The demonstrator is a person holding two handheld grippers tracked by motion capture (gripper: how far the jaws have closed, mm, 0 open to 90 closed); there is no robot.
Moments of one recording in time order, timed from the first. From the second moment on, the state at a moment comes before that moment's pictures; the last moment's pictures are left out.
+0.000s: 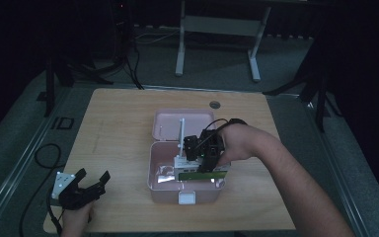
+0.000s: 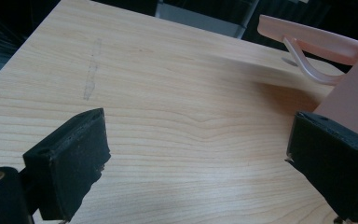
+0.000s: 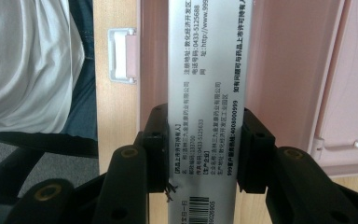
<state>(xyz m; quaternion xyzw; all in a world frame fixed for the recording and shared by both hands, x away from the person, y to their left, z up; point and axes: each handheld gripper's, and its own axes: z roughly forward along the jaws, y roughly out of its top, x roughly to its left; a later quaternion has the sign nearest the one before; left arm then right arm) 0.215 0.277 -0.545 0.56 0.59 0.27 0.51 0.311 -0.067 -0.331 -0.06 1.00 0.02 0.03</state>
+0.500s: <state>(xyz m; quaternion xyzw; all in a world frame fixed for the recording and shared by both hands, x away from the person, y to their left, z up) 0.215 0.277 -0.545 0.56 0.59 0.27 0.51 0.312 -0.062 -0.333 -0.06 1.00 0.04 0.04</state>
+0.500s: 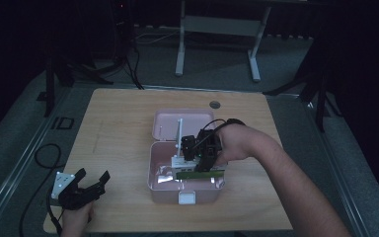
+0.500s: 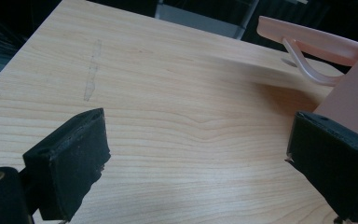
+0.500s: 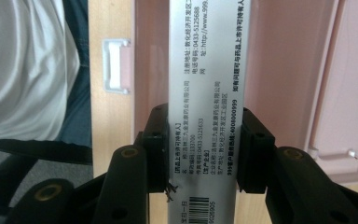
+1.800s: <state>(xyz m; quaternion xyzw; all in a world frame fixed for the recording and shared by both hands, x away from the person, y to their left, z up) 0.215 0.278 -0.545 0.56 0.59 0.27 0.51 0.317 -0.068 -0.383 -0.05 1.00 0.07 0.04</state>
